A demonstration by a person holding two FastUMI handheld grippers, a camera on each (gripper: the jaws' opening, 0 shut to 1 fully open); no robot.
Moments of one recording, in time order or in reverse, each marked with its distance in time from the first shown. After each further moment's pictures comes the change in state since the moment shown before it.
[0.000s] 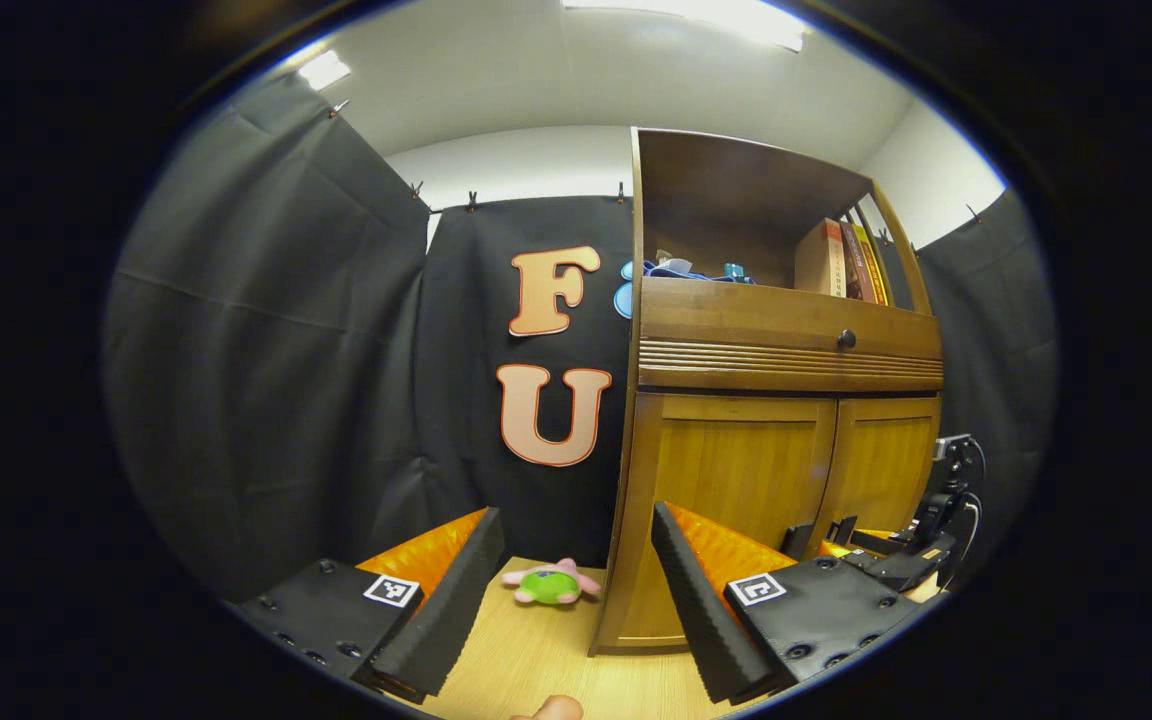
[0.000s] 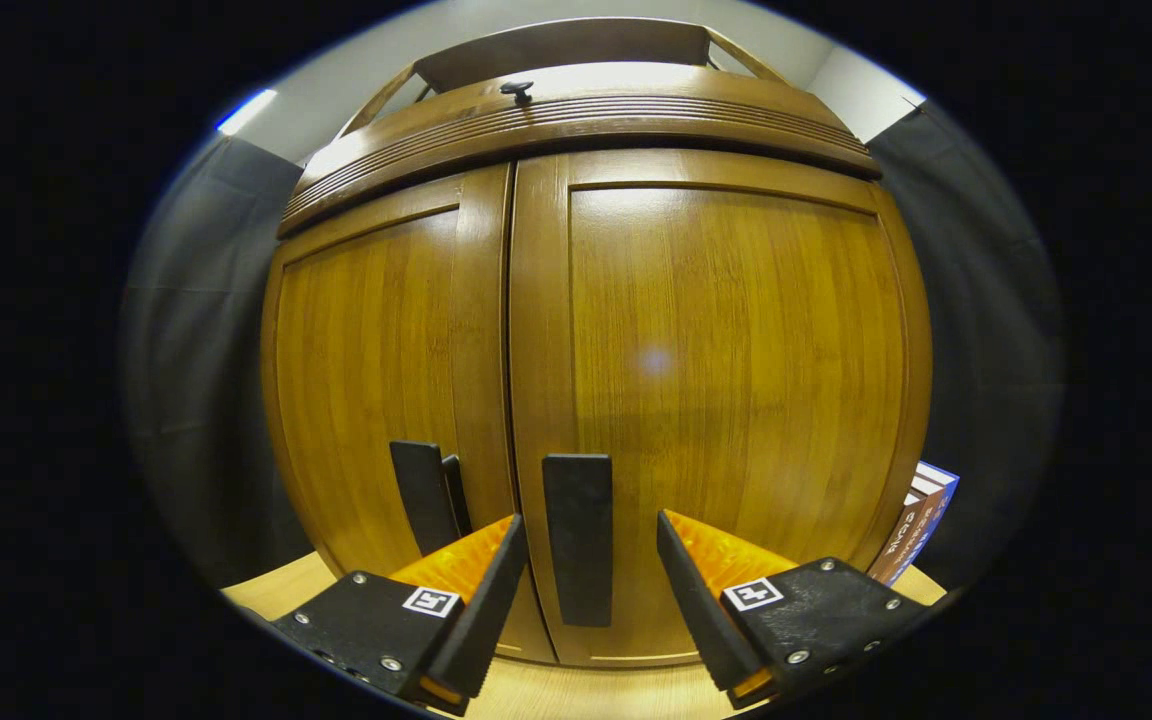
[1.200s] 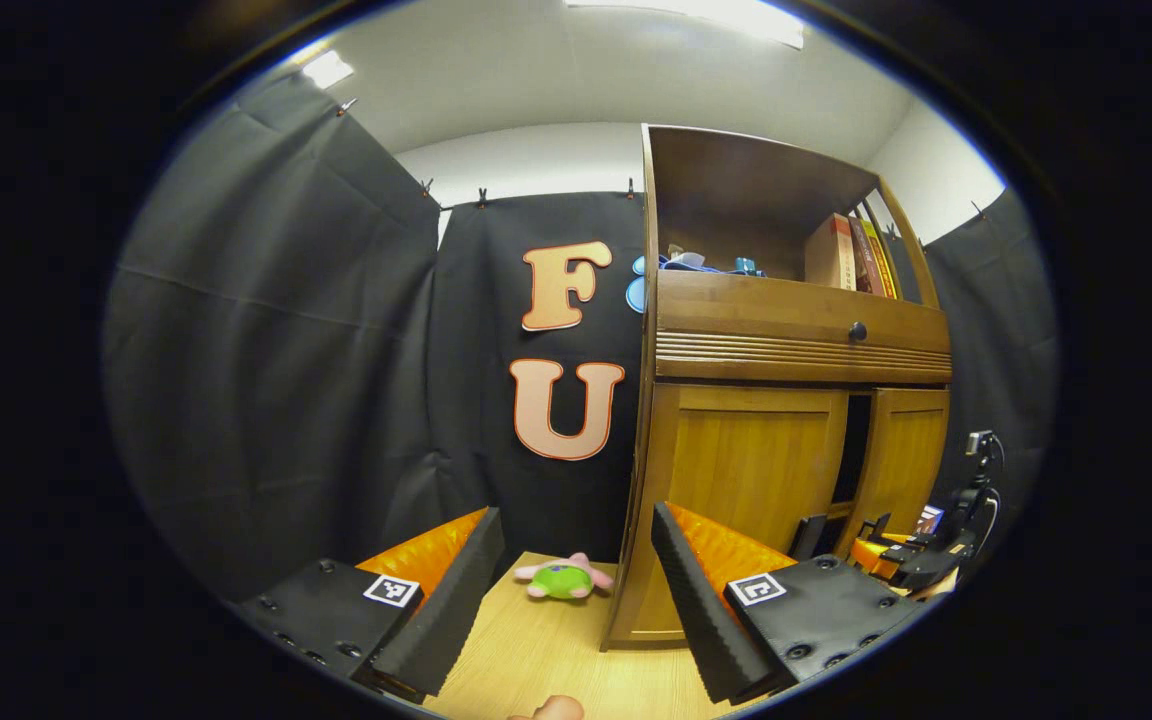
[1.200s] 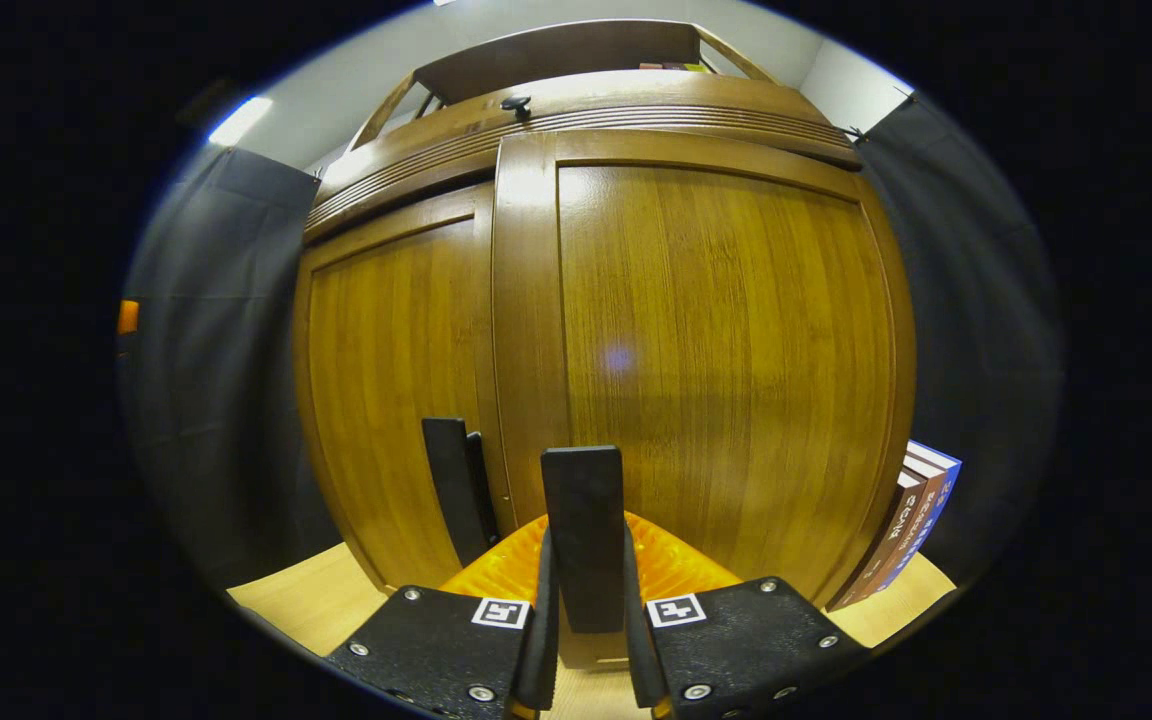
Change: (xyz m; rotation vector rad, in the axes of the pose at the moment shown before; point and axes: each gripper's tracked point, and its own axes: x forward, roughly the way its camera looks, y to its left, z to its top) left arm -0.006 0.014 -0.011 0.003 0.020 0.030; right arm -0.046 -0.003 -0.012 0.019 0.023 0.078
